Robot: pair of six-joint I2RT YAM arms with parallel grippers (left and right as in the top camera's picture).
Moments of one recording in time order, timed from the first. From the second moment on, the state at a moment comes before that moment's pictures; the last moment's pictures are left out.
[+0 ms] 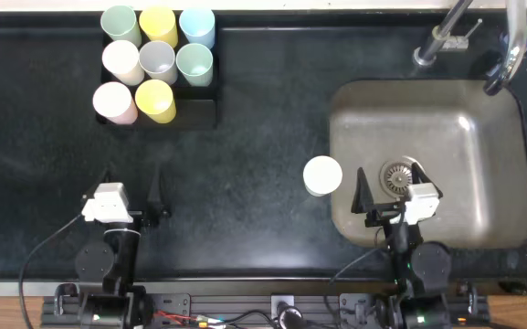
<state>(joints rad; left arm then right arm) -0.03 0.02 0.01 -0.08 -0.01 -0.12 0.13 0.03 0.04 -0.08 0.01 0.09</state>
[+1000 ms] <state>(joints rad) -0.03 0.02 0.01 -0.08 -0.01 -0.12 0.13 1.30 1.38 -1.37 -0.21 0.03</state>
